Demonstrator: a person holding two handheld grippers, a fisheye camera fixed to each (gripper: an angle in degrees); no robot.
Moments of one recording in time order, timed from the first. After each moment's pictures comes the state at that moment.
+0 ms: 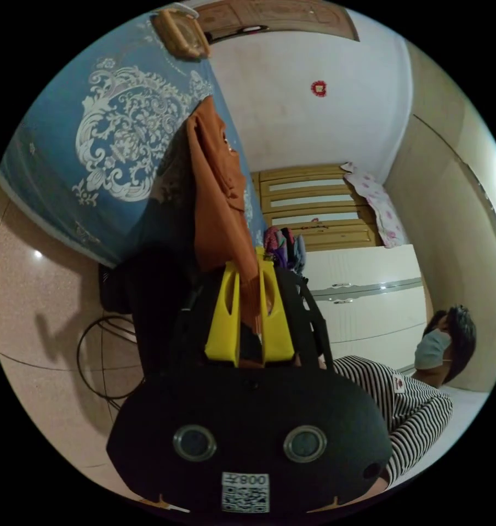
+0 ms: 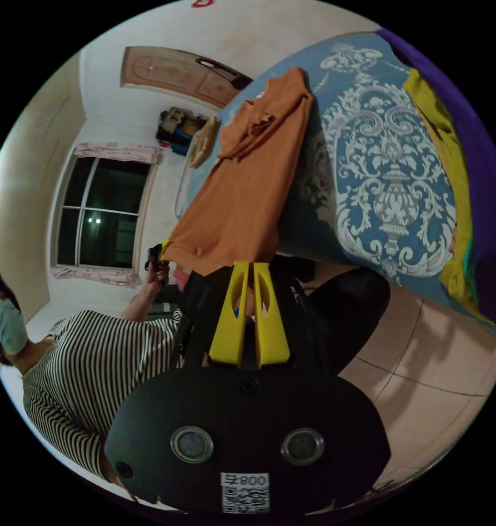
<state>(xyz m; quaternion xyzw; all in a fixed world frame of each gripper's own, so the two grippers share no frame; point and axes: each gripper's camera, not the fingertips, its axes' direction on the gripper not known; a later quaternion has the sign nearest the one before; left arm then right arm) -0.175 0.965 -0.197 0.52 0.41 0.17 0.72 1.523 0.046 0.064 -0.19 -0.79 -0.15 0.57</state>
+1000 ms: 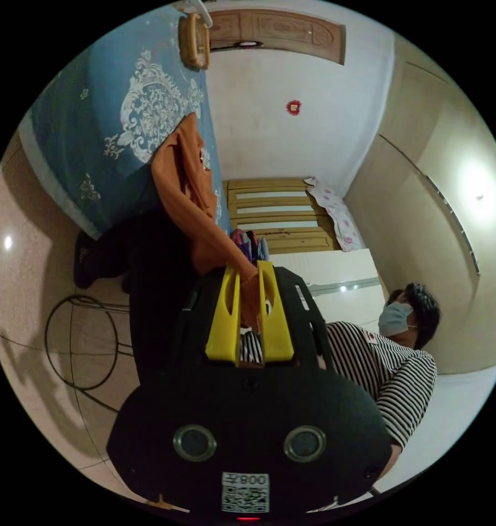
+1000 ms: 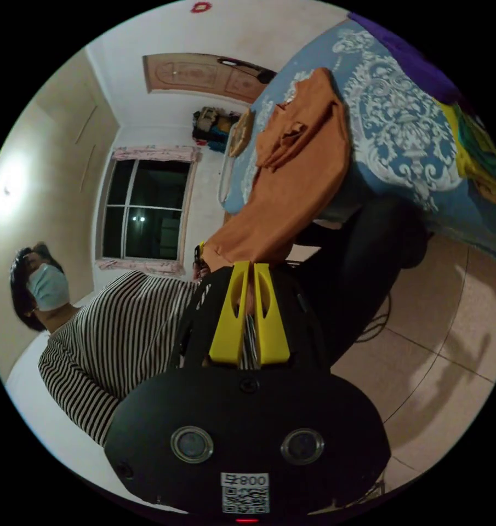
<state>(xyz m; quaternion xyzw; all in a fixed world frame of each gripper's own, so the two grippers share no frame) -0.172 1.138 -0.158 0.53 0.51 0.22 0.65 1.673 0.113 0.023 -0.22 -0.85 -0.14 0.46</state>
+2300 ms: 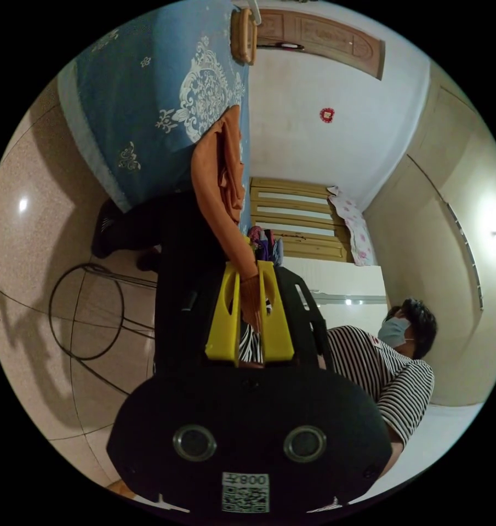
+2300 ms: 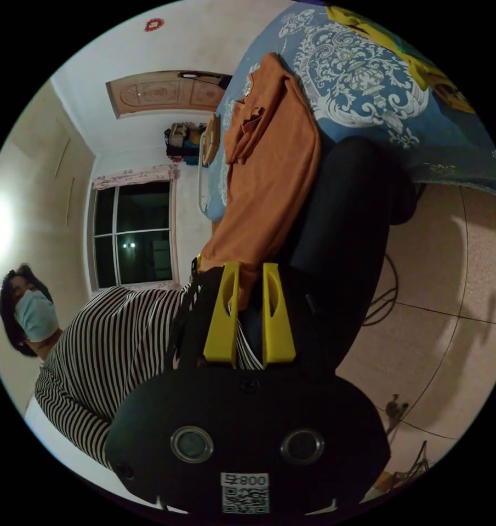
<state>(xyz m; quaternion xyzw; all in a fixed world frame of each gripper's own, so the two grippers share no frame) -0.290 1.006 -0.105 0.49 0.52 0.15 0.68 1.574 0.080 0.069 -0.28 -0.83 -0.08 0.48</state>
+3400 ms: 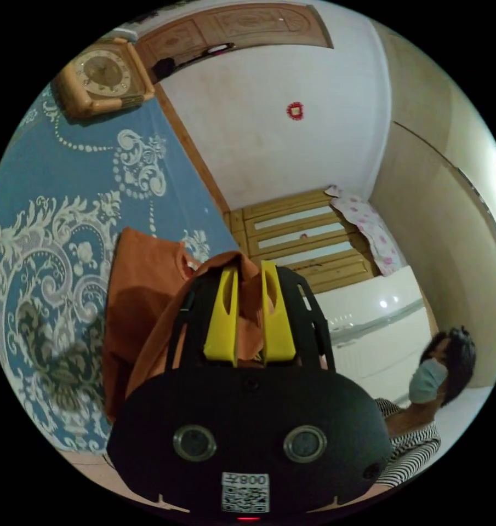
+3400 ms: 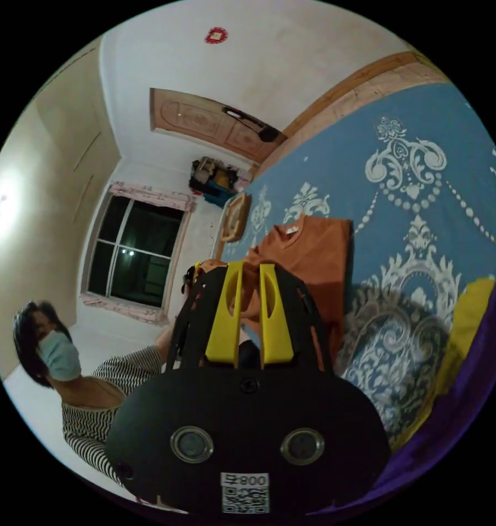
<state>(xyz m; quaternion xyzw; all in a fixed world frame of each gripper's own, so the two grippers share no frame) -0.315 0.574 -0.427 0.60 0.40 0.20 0.66 1.302 -0.387 0.114 -0.13 -0.85 -0.06 0.51</state>
